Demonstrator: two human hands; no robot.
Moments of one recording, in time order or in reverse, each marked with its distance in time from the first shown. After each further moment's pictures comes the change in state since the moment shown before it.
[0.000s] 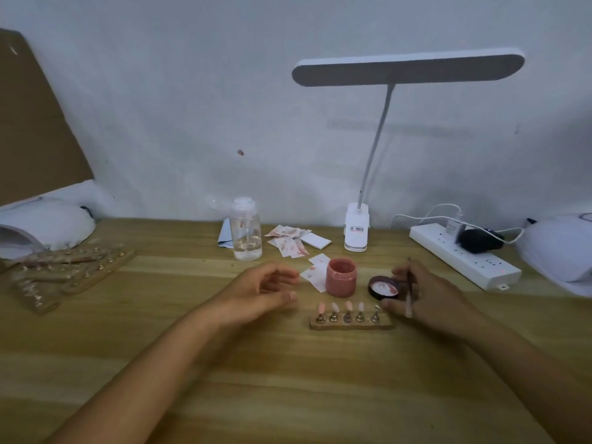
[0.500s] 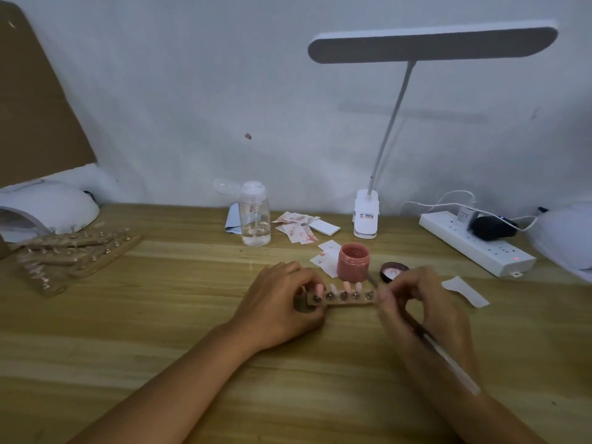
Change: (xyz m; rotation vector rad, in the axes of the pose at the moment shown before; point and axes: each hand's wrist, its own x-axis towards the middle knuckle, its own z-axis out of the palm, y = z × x) left_hand -0.013 -0.011 0.033 0.563 0.216 0.367; right_hand -0.088 -0.073 0.045 0.431 0.639 -0.395
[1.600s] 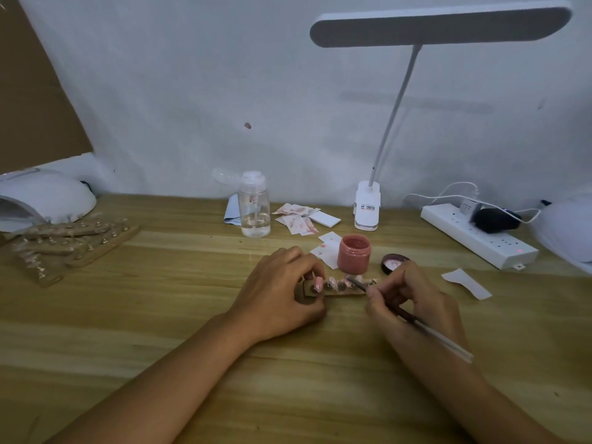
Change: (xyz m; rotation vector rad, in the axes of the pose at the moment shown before) left_hand -0.001 0.000 0.000 0.045 0.032 0.029; right_hand 0.003 -0.002 0.003 -0.001 -0.117 0.082
